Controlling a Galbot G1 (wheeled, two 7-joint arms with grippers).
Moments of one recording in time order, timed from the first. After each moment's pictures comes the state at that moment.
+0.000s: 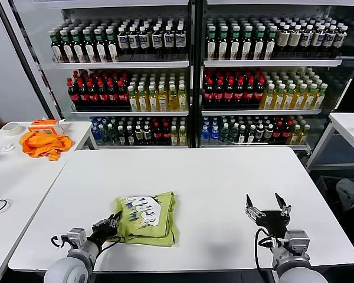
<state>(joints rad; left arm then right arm) 1.36 -1.12 -0.49 -1.87 -0.59 0.45 -0.03 -1.49 1.09 0.47 2.27 0.41 -0.42 0.39</state>
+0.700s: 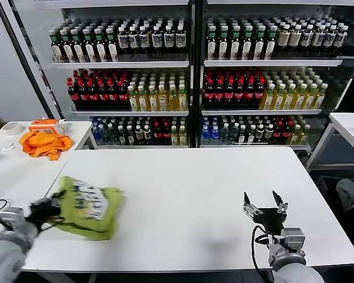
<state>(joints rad) 1.48 -0.81 -0.85 -2.03 -0.71 0.53 -0.10 -1.45 1.09 0.43 2.24 0.40 -0.40 0.39</state>
